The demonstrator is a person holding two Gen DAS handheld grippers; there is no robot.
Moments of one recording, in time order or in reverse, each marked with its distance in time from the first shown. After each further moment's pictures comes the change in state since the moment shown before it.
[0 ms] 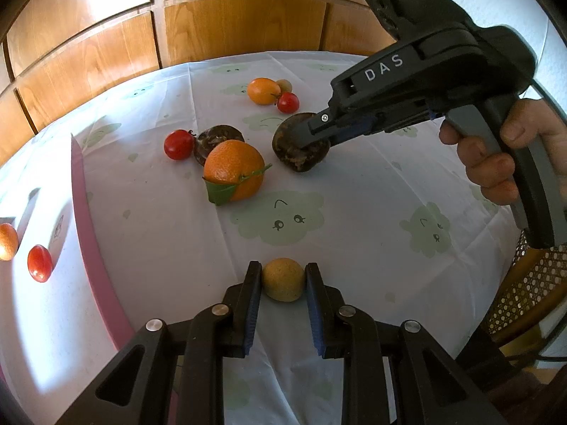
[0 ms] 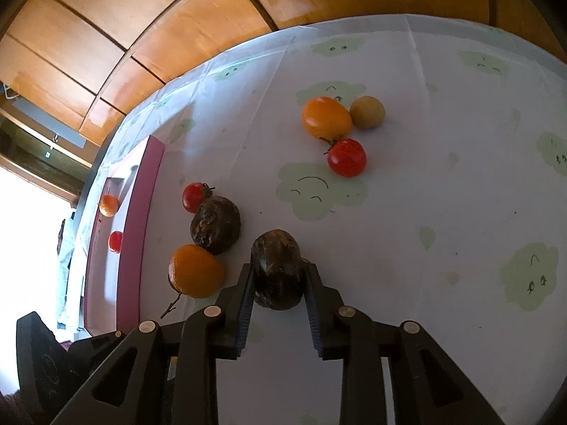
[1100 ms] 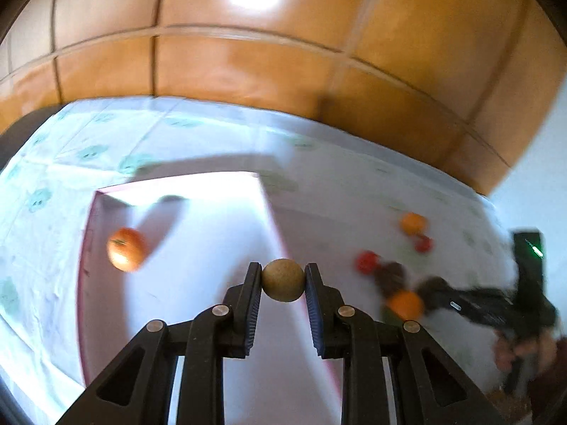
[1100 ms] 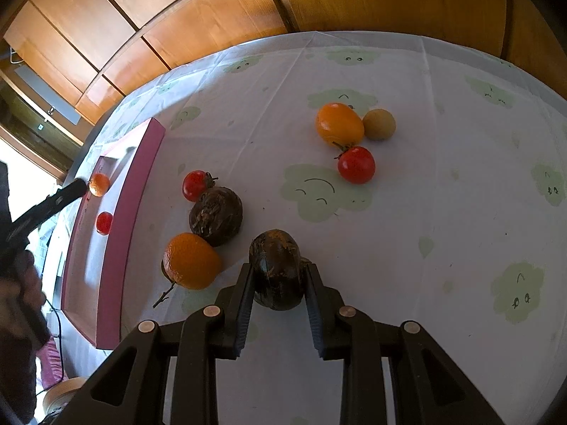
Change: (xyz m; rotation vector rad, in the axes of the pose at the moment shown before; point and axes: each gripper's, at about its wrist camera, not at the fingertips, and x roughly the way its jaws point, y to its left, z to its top) left arm -0.065 0.180 0.045 -0.474 -0.141 0.140; right arm -0.001 0.021 -0.004 -0.119 -0.009 -0.088
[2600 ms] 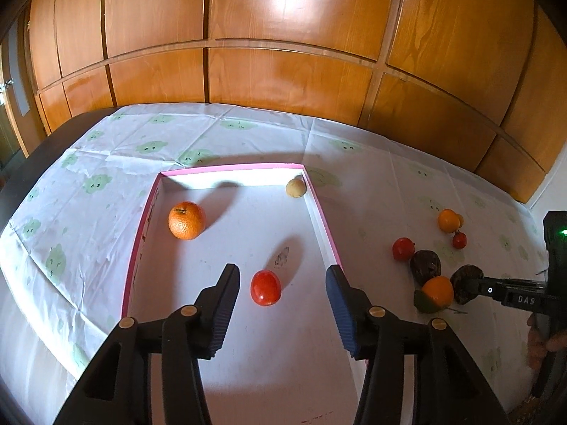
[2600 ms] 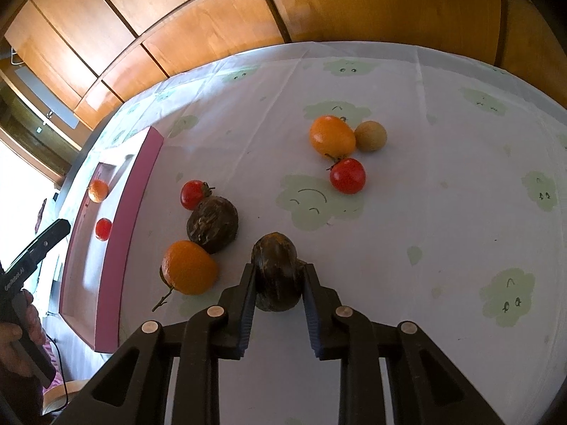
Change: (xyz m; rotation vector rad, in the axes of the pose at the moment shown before) left arm -0.035 -0.011 -0.045 -0.021 -0.079 0.194; right arm -0.008 0.000 0.001 0.004 -0.035 -0.017
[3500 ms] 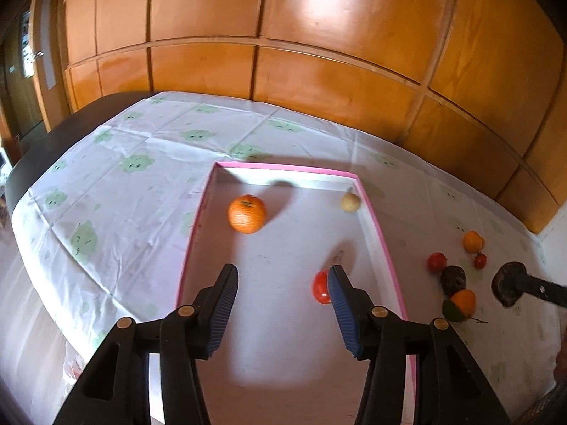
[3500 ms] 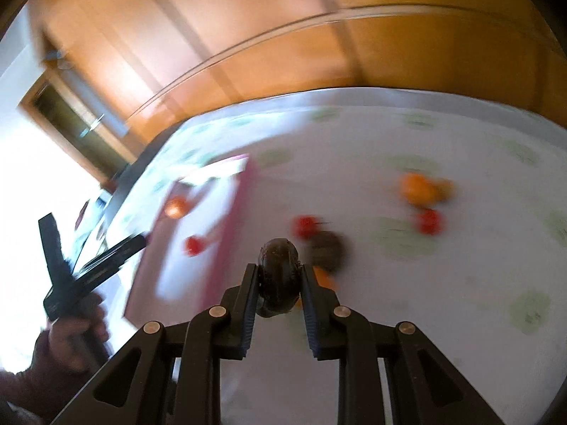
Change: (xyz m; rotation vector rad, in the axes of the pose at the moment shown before) left arm -0.010 0.056 -0.007 -0.124 -0.024 0.053; right arm -0.040 0.089 0.006 -0.120 -0.089 0.198
